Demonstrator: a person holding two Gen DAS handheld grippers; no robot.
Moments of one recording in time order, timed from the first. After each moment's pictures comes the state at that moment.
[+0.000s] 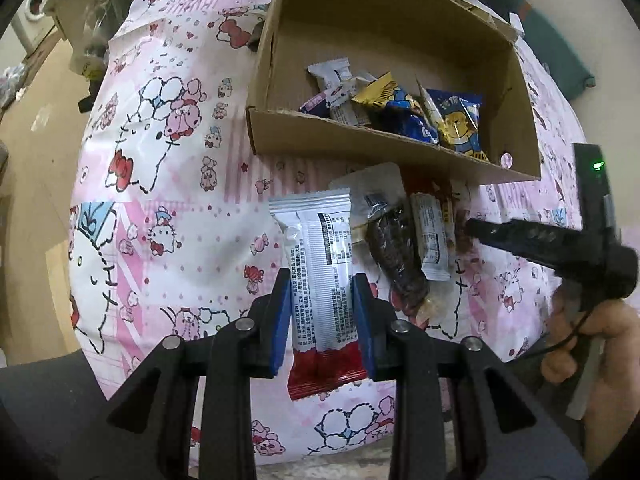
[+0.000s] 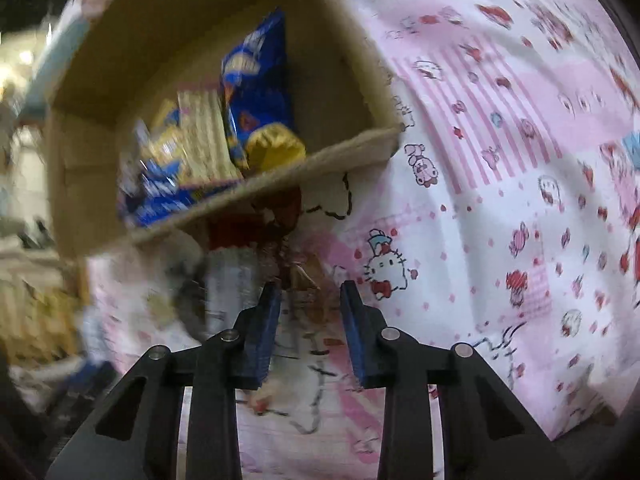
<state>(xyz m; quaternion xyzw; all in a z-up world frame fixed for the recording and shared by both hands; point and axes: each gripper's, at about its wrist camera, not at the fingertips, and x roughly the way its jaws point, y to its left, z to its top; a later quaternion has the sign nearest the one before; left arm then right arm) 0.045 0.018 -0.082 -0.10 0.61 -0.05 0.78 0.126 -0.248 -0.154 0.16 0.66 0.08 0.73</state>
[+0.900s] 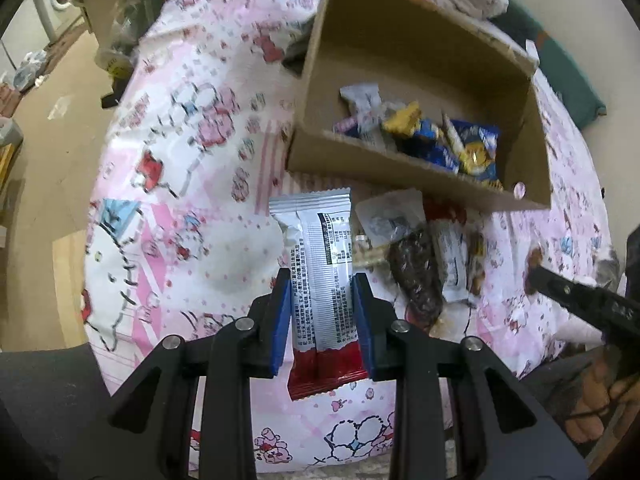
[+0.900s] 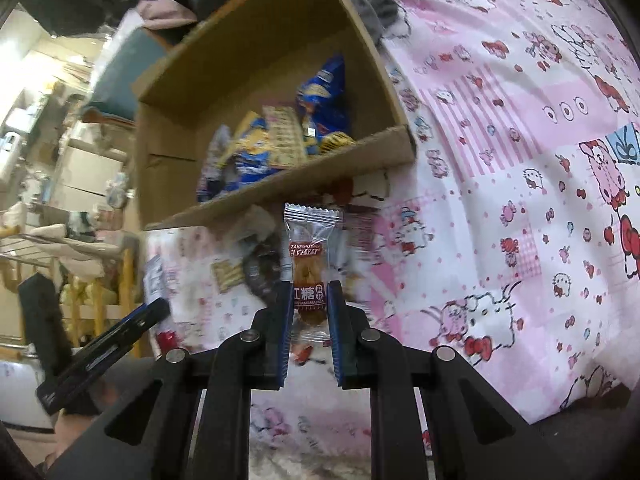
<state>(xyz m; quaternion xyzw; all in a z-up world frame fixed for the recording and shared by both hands) 0.041 0.034 -0.071 -0.12 0.57 0.00 0.81 0.073 -0.268 -0.087 0.23 0.58 0.18 0.76</state>
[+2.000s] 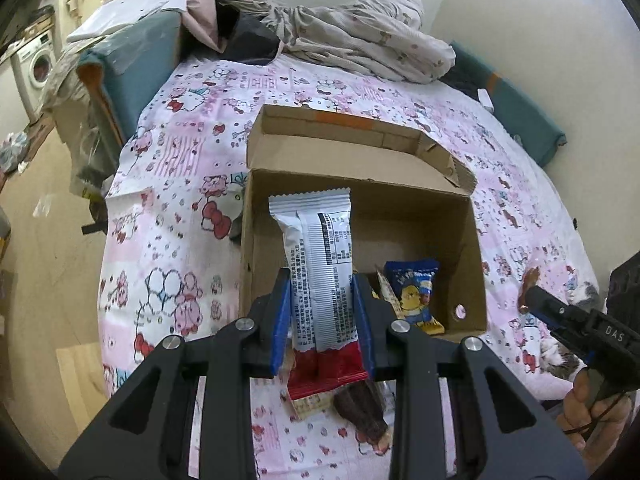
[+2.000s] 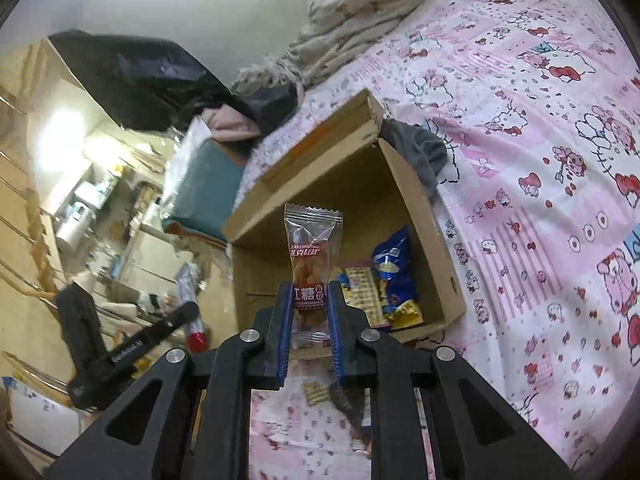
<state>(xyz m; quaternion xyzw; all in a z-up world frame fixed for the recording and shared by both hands) 0.144 0.006 0.026 -0.08 0.46 -0.06 0.88 0.129 -0.305 -0.023 0.32 0.43 0.20 0.82</state>
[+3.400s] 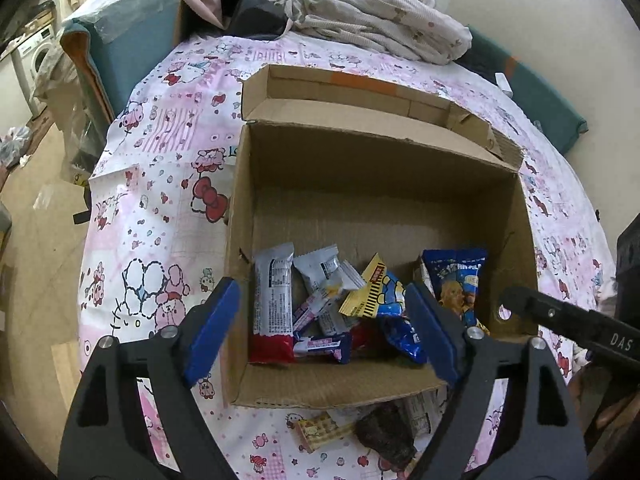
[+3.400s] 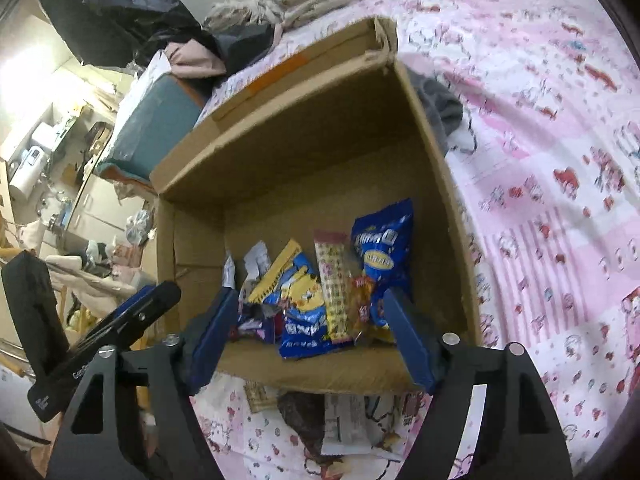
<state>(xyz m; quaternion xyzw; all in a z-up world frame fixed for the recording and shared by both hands) 0.165 0.003 -0.038 -0.07 0.48 -0.04 0.87 0.173 -0.251 -0.065 0.23 0.50 0.18 0.82</state>
